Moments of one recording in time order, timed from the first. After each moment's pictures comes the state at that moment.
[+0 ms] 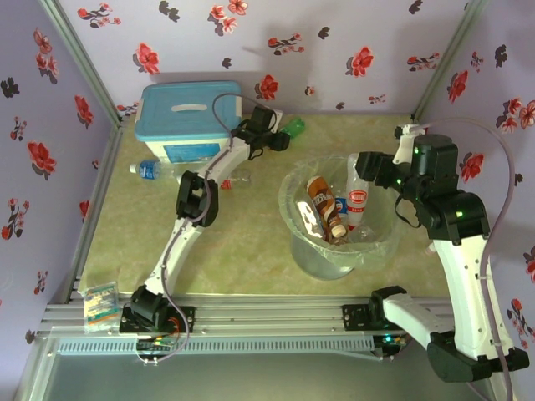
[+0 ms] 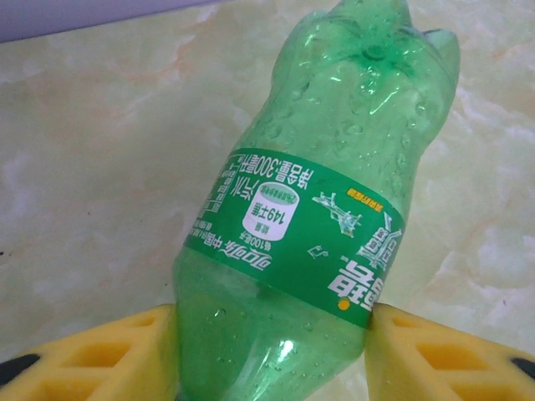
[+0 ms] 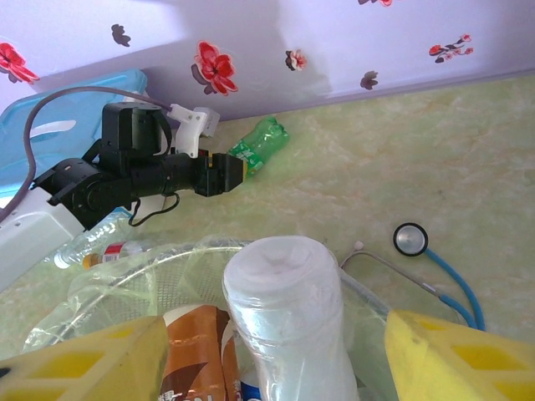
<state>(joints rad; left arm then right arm) -0.53 2.74 2.55 -0.53 0.12 -0.15 0.22 0.97 1.45 -0.99 -0.08 0.30</state>
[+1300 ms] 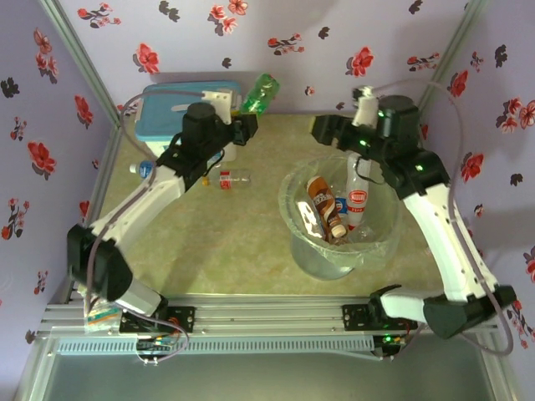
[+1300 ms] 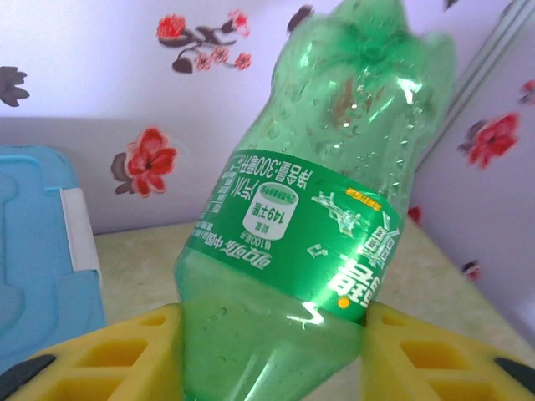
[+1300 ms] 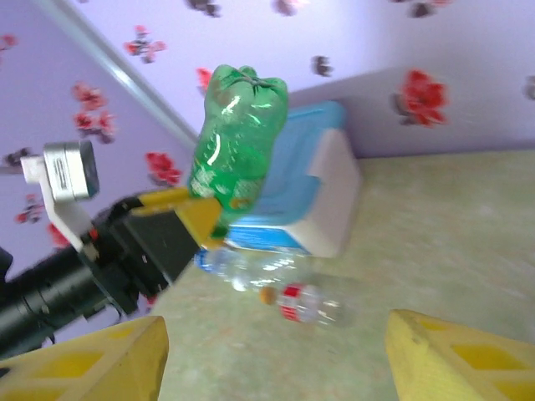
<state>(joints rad) -0.56 1.46 1.33 -0.04 0.05 -0.33 0.41 1.29 1.58 -0.60 -0.36 0.48</state>
